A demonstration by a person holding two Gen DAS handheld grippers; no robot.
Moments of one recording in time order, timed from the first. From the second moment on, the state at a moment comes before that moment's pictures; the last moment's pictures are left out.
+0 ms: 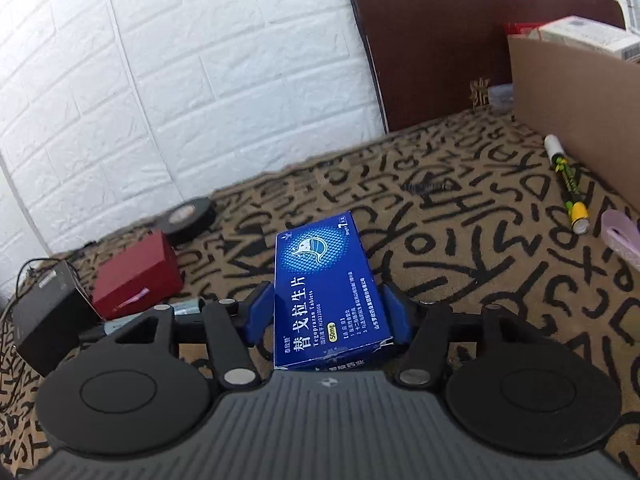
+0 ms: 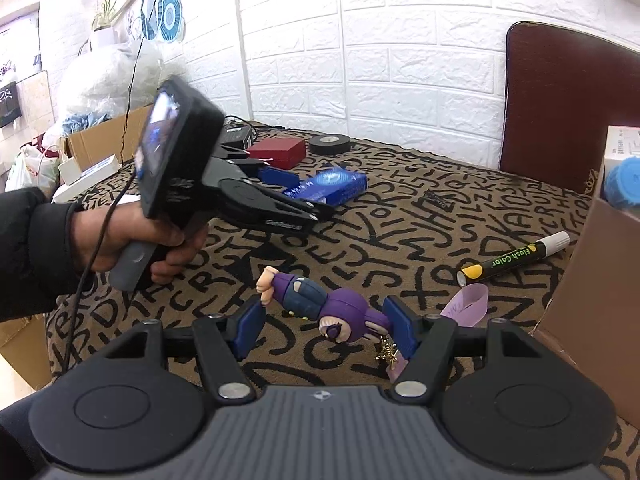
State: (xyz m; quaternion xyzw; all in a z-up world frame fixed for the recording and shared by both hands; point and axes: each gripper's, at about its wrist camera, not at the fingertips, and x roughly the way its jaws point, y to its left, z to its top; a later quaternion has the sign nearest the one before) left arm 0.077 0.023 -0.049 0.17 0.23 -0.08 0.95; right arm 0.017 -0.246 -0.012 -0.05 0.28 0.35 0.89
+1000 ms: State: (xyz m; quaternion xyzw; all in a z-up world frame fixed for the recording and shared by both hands) left arm 0.098 -0.231 0.051 0.23 0.12 -0.31 0.91; right arm 0.088 -0.463 0.096 -0.02 0.18 0.07 0.98
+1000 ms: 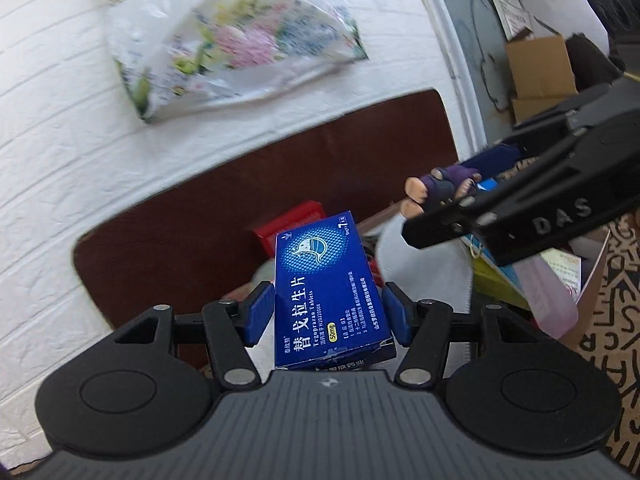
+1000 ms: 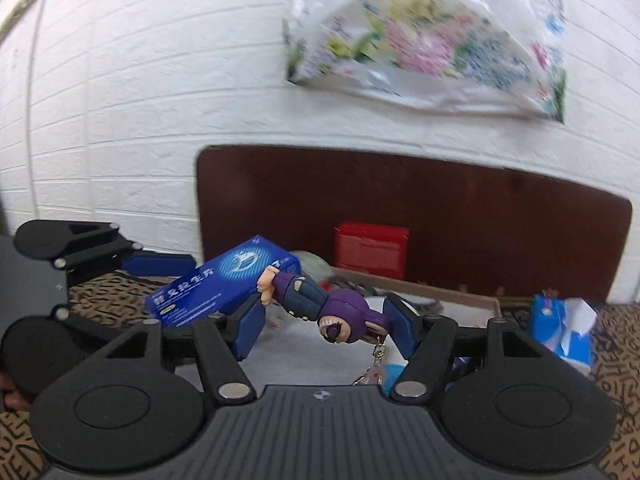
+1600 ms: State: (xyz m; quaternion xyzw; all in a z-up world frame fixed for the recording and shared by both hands) left arm 0.067 -0.188 0.052 0.22 0.10 -0.31 0.92; right arm 0.077 -0.462 0.081 -0.02 0.19 0.05 0.98
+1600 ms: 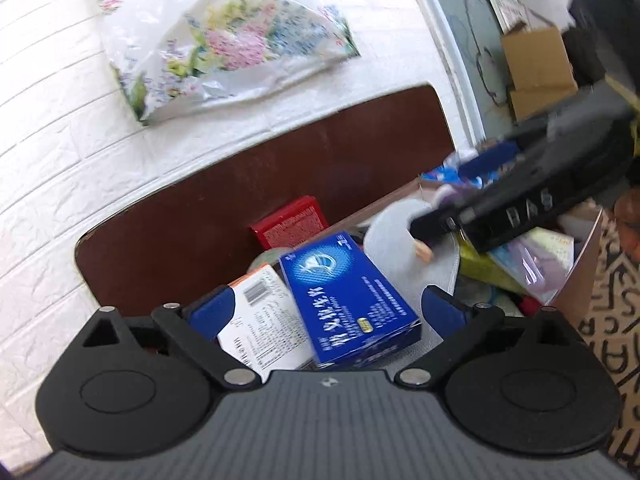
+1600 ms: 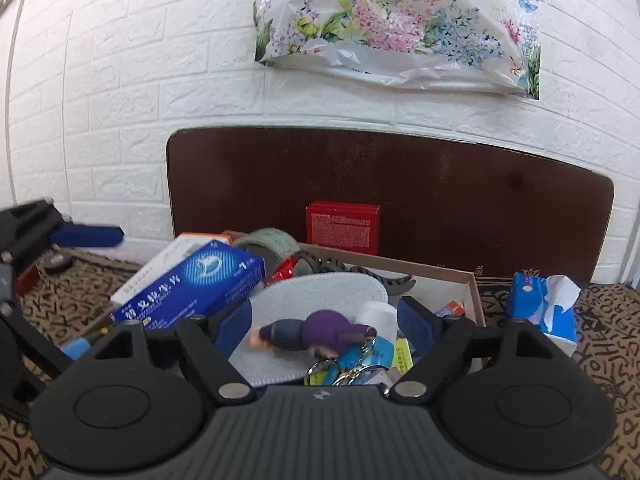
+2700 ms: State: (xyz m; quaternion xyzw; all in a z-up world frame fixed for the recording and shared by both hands) left arm 0.029 0.046 0.009 0.12 0.19 -0.07 0.97; right arm 0.033 -0.166 0.059 -0.06 0.17 0.38 0.91
